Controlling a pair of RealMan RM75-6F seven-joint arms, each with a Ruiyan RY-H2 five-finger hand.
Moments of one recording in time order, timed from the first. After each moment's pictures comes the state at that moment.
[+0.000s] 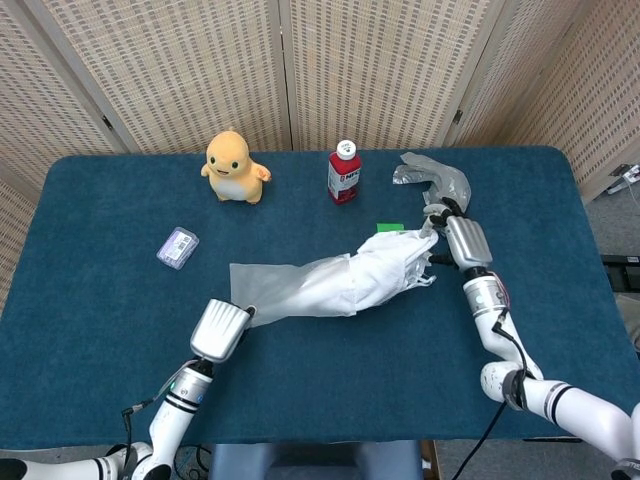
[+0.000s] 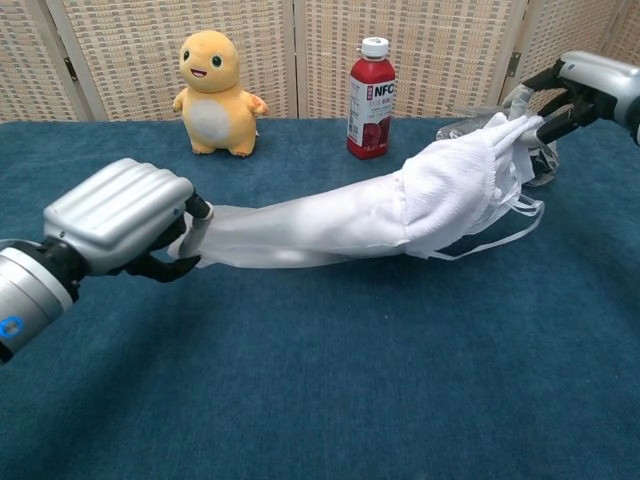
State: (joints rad) left arm -0.53 -1.77 -0.10 -1.39 1.45 1.30 0.68; right arm 0.66 -1.50 0.34 -1.25 -1.06 0.93 0.11
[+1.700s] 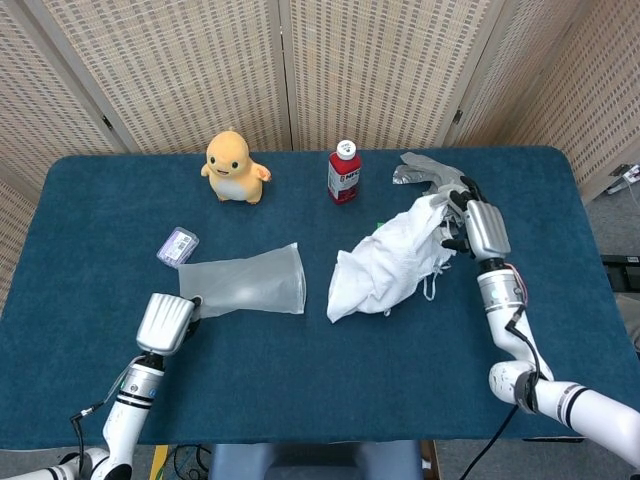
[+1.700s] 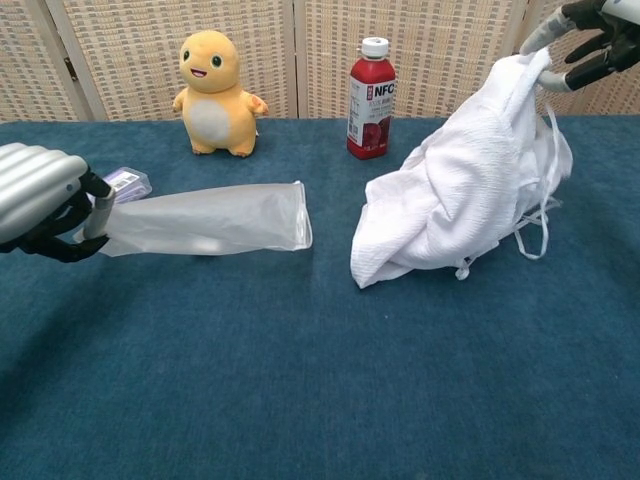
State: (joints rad) left arm -0.44 -1.60 -0.11 -1.43 1.41 1.33 0.57; right arm 0.64 -1.44 0.38 -1.34 -1.07 1.04 0.15
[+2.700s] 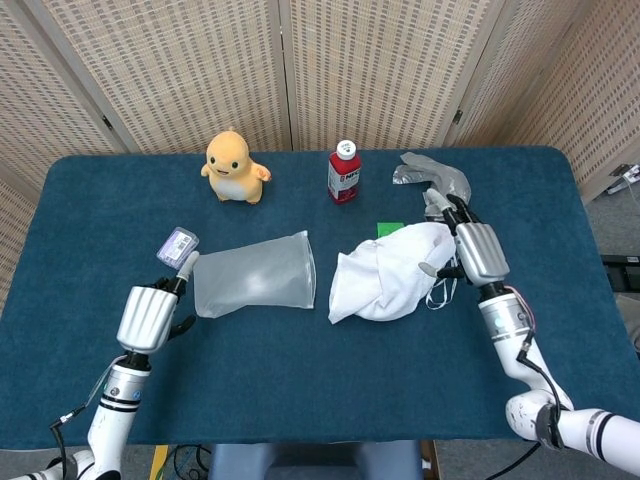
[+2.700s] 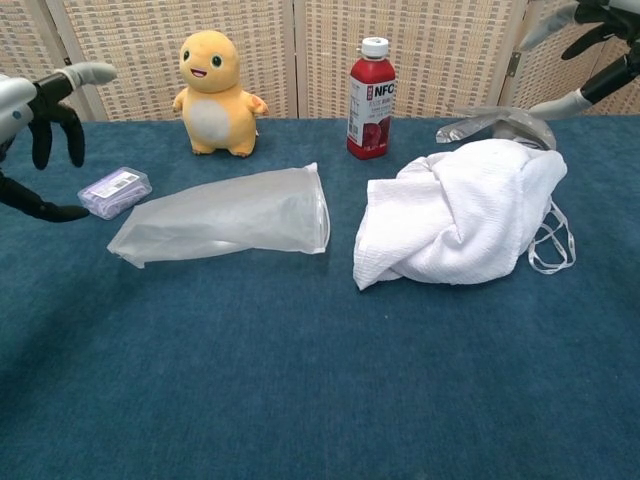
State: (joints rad) left arm -0.42 -1.51 -0.15 -1.58 1.47 1.43 0.52; right arm 0.56 -1.31 0.29 -1.60 -1.20 1.12 0.04
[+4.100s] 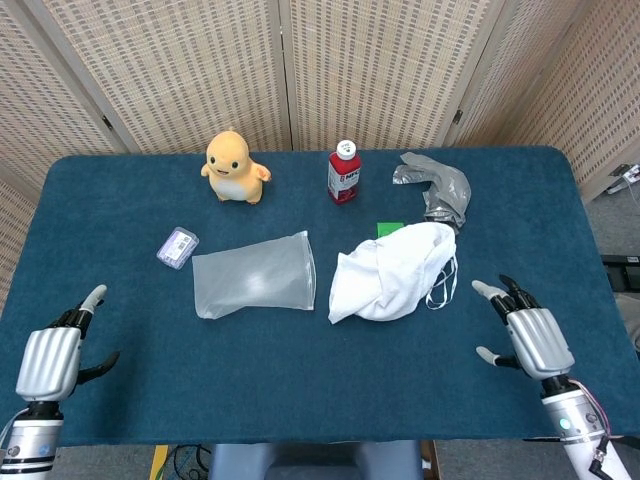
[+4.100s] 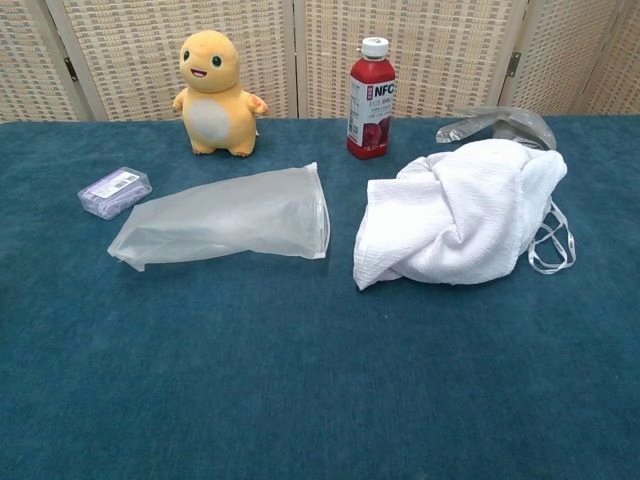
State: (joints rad) left arm -0.17 -1.14 -0.03 -1.94 1.40 1.54 0.38; right arm 0.24 -1.09 -0.01 -1.82 -1.47 1.36 -0.07
